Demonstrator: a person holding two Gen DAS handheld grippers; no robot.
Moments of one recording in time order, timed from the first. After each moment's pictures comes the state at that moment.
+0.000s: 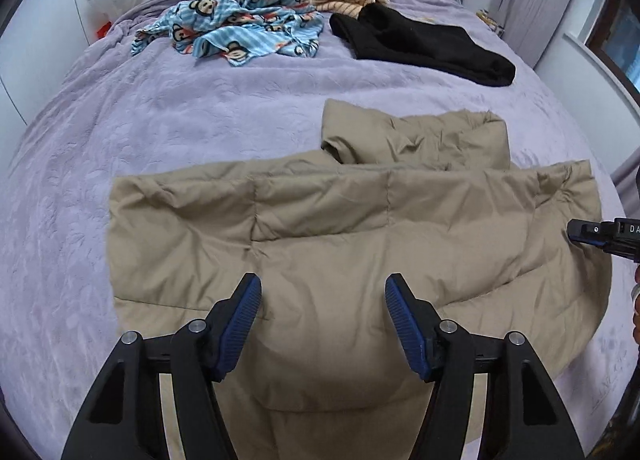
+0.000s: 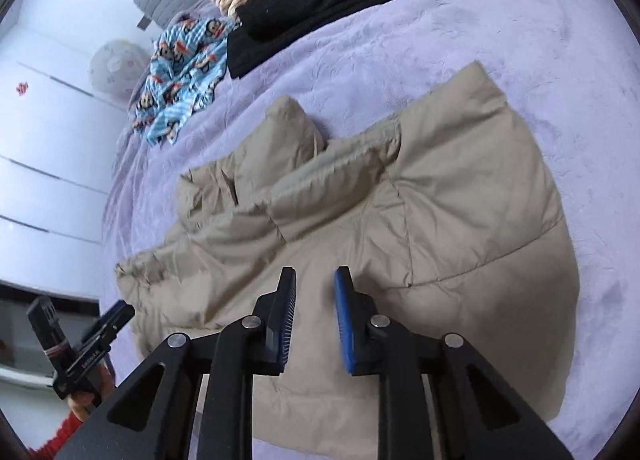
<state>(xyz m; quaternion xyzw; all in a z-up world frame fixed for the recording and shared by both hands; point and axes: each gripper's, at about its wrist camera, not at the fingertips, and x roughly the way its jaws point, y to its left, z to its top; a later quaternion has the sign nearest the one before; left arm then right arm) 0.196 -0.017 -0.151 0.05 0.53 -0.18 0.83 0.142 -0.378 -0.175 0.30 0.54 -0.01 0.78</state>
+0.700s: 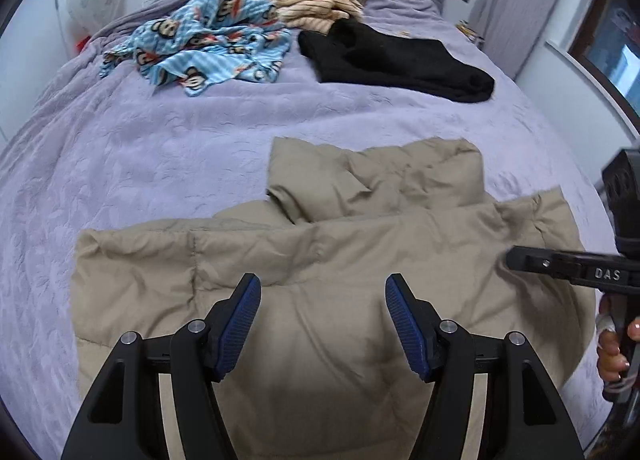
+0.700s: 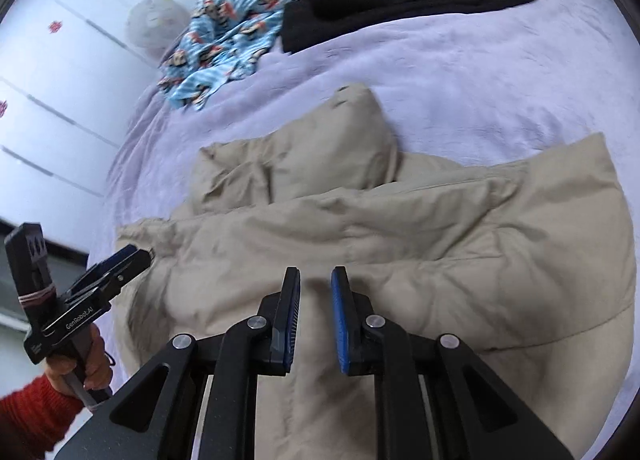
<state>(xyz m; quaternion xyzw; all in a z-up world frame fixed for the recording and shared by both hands) 0.216 -0.069 -0.147 0.05 0.51 -0.24 0.83 0.185 -0.338 -0.180 0.24 0.54 0.09 0.80</state>
